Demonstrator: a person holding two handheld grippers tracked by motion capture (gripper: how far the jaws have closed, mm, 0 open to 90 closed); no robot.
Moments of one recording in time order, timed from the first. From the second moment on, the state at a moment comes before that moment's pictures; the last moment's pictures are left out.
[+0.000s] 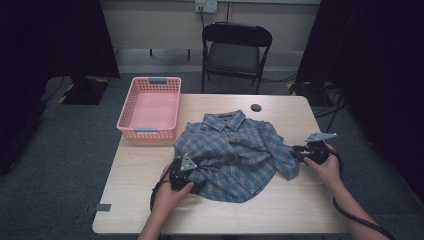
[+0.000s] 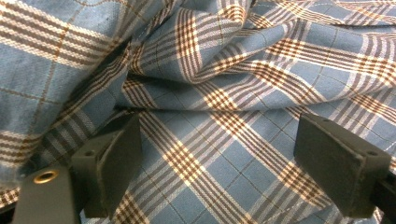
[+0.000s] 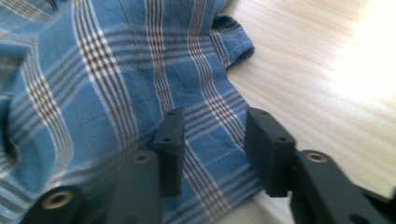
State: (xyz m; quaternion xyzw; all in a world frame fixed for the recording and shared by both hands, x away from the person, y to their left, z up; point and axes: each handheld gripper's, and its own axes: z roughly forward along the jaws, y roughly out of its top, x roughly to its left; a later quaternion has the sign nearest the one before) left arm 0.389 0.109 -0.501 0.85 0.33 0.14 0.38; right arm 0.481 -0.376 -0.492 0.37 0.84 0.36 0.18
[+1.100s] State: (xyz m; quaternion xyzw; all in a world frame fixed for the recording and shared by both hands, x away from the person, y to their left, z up) left arm 0.389 0.109 -0.501 0.85 0.33 0.14 0.38; right arm 0.466 -0.477 -0.449 0.47 0.76 0.39 0.23
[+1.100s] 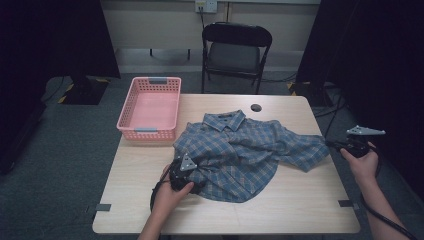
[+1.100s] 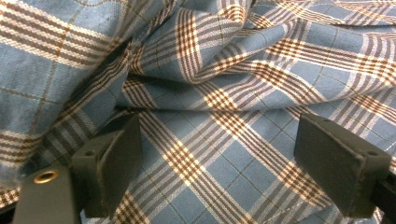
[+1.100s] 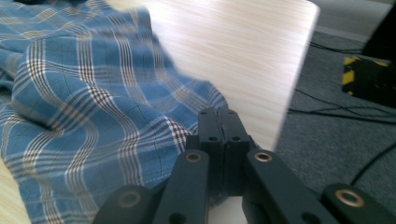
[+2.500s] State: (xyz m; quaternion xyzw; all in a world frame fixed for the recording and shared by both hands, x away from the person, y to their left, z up) left arm 0.375 0.114 -0.460 0.83 0.32 0.17 0.42; right arm 0.442 -0.302 -0.500 0.35 0.85 0.37 0.15
